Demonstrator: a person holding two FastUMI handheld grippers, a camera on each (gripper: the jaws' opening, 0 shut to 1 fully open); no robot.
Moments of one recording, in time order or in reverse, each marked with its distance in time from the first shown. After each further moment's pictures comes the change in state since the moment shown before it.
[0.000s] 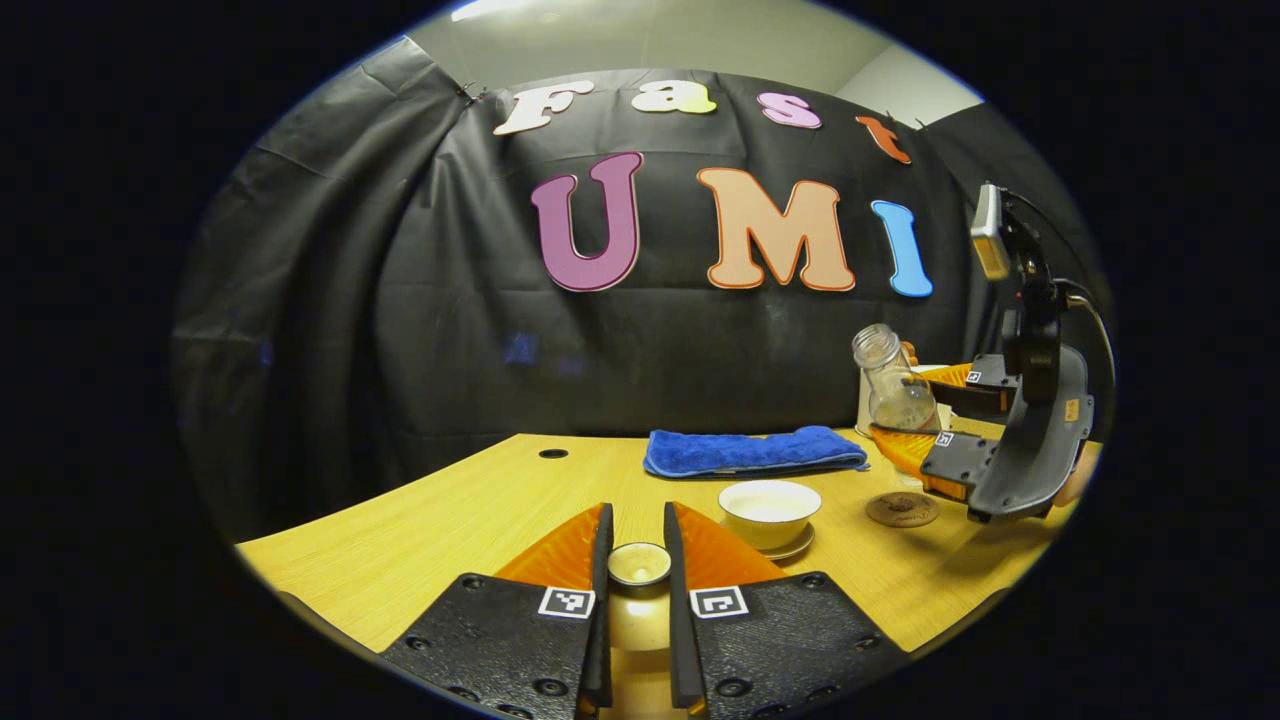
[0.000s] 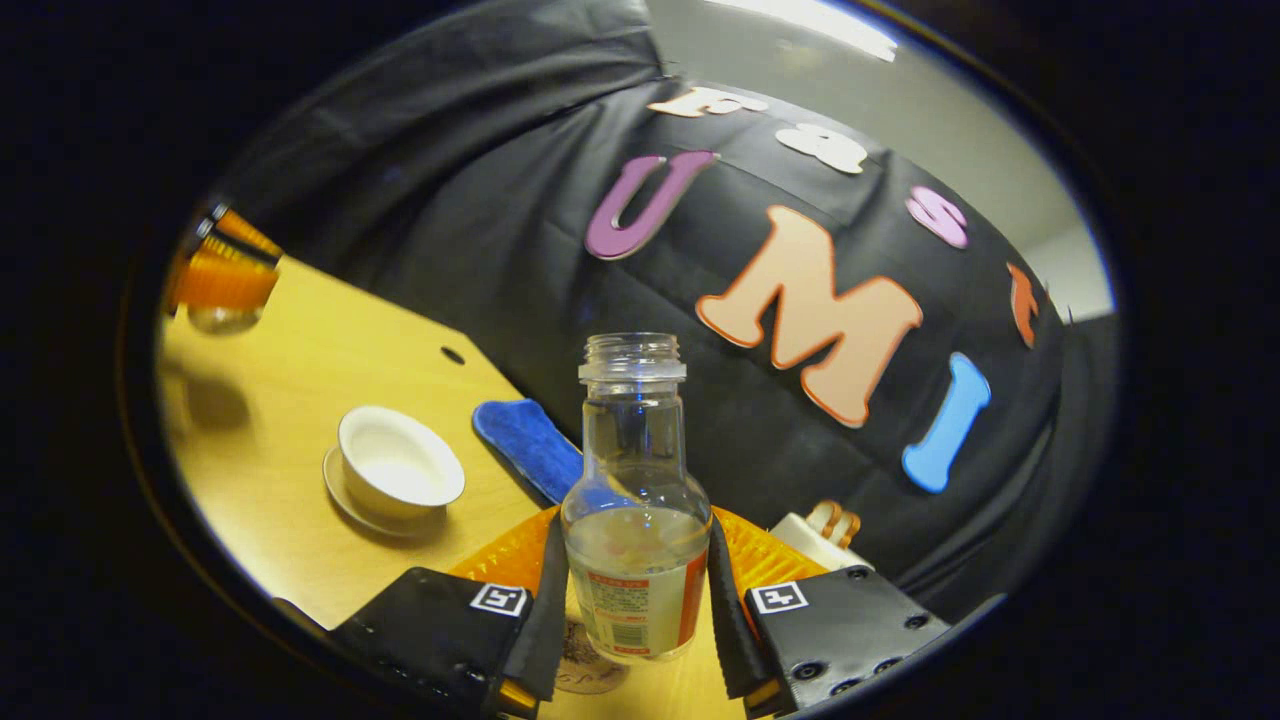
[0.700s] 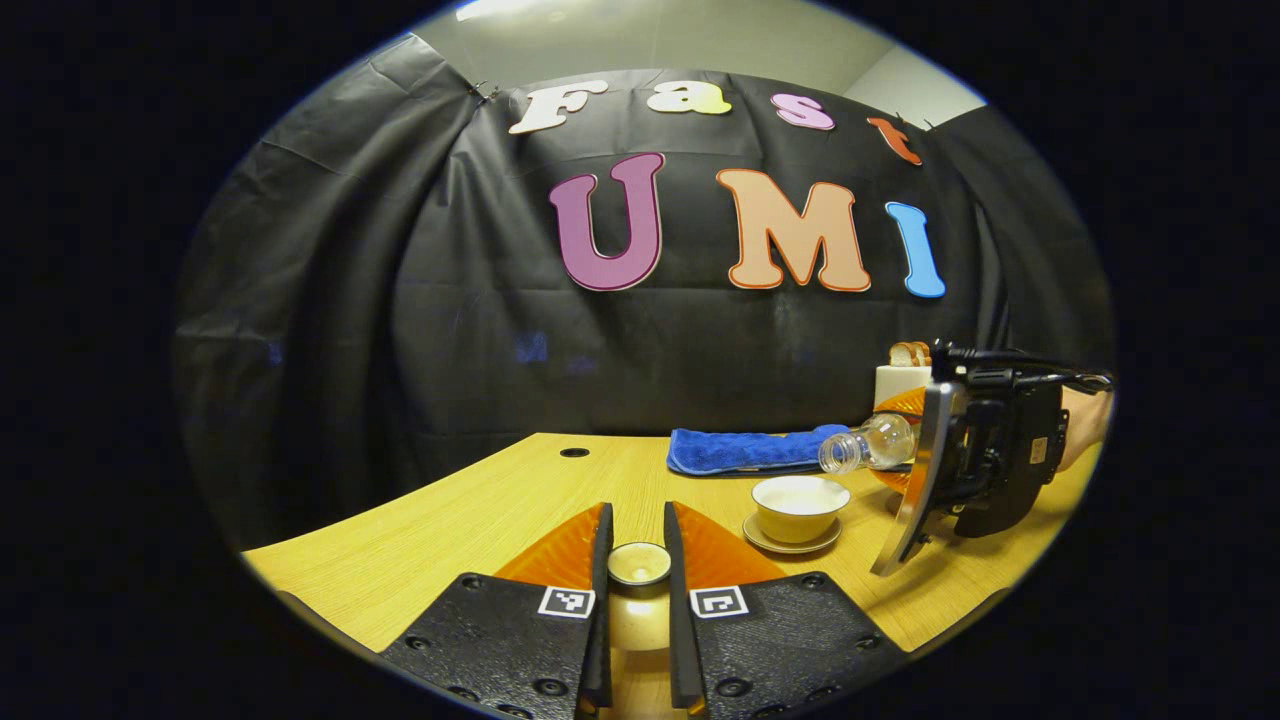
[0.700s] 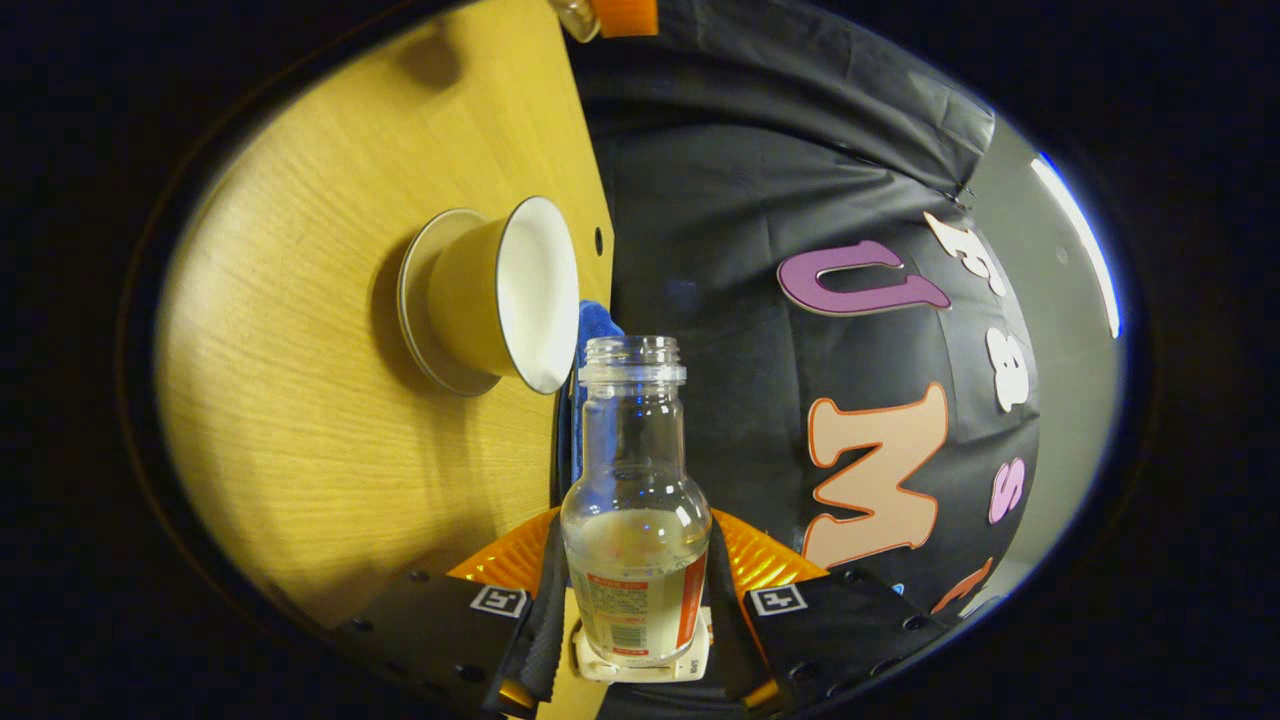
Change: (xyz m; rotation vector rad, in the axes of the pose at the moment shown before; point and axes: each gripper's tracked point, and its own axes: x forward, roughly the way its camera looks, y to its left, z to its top) left arm -0.004 0.022 0.000 -0.002 0.004 0.021; right arm 0.029 0.040 -0.018 -0.764 0.002 0.123
